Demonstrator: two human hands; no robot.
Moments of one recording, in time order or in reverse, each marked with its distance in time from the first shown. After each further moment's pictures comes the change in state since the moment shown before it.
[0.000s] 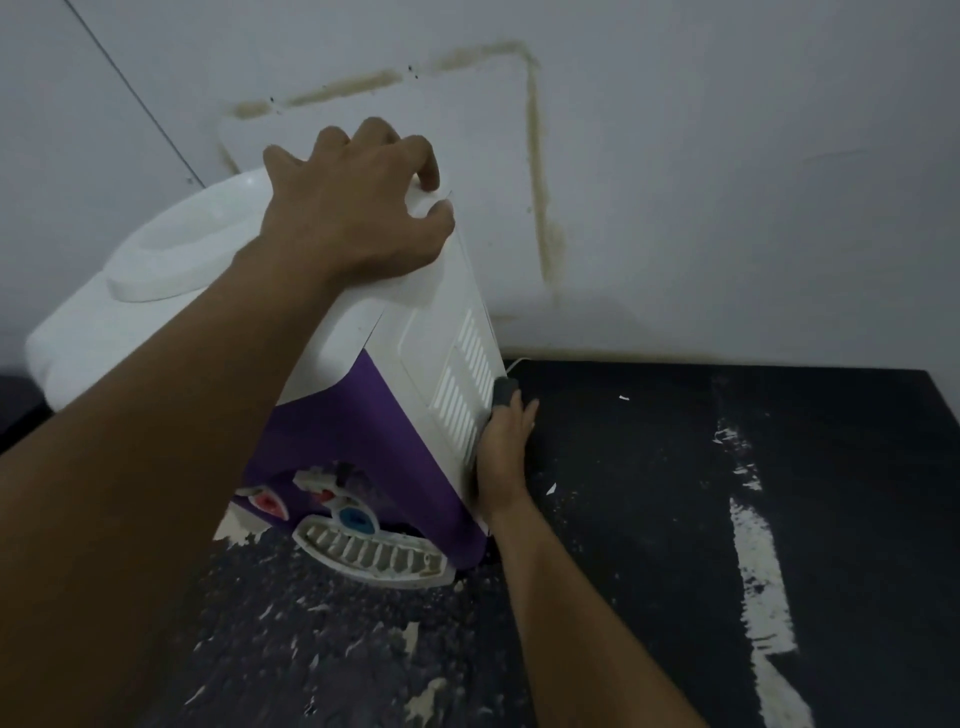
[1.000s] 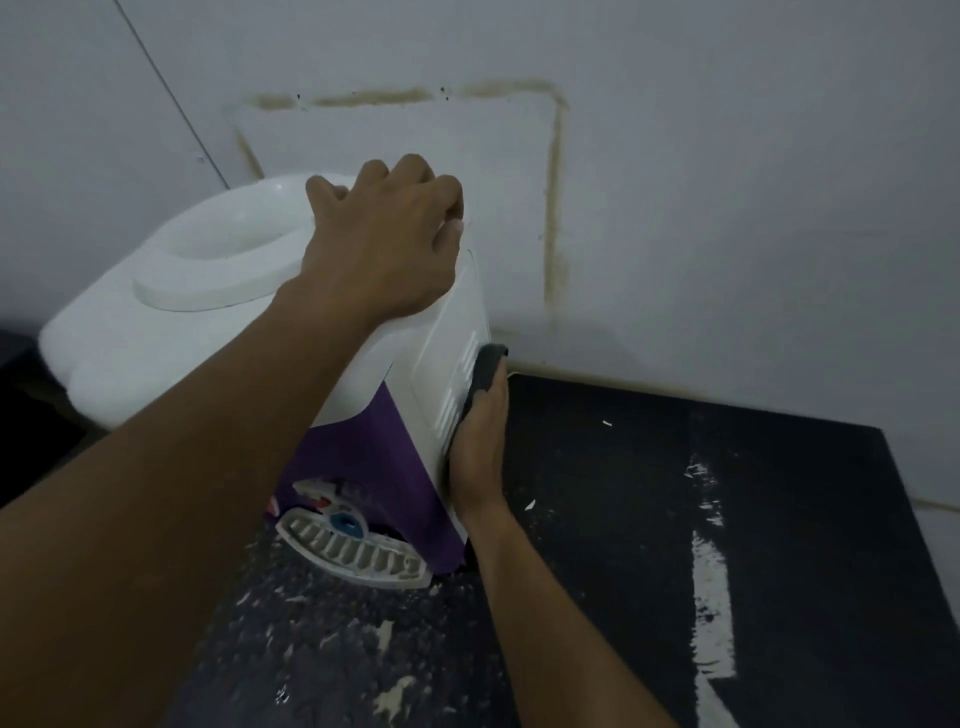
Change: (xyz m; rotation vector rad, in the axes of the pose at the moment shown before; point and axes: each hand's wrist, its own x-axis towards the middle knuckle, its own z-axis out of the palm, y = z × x) left_hand 0.001 -0.001 0.006 -0.068 0.088 0.012; right_hand -0.019 -0.048 0.011 0.105 -0.043 -0.208
